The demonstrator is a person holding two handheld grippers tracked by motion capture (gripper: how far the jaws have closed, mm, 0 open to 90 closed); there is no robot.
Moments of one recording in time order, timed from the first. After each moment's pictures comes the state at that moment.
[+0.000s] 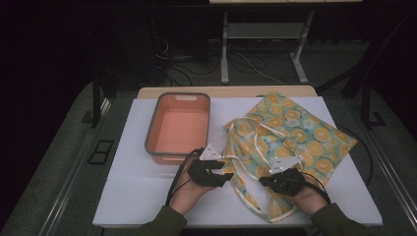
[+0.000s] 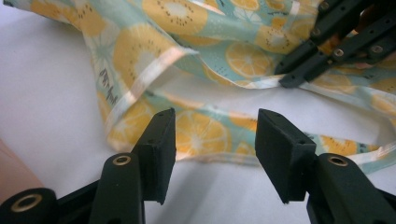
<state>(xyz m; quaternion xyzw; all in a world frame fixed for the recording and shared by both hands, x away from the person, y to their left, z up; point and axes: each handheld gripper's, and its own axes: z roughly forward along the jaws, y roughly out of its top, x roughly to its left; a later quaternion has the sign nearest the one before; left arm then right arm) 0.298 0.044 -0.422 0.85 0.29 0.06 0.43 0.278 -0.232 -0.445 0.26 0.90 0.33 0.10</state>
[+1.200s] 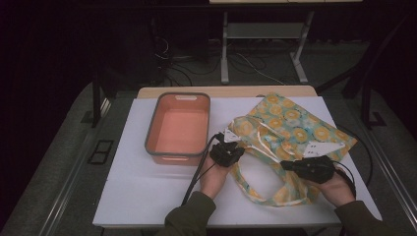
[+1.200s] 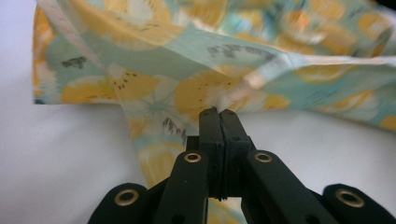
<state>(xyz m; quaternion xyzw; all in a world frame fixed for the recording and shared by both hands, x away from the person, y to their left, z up) 0.346 -0.018 -0.422 0.82 0.35 0.10 0.44 0.291 -0.300 -0.405 0.29 0.85 0.42 0.12</state>
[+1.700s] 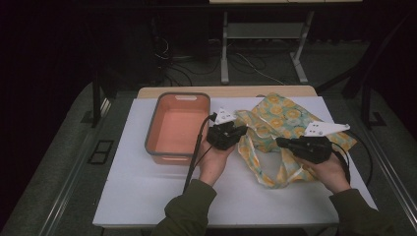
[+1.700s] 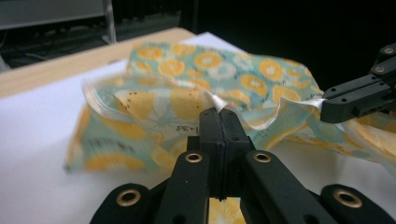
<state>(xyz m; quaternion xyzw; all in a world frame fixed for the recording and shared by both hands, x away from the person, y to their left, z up) 0.356 -0.003 -0.356 0.77 0.34 0.13 0.53 0.319 -0.286 -0.361 0.28 0.81 0.49 0.17</state>
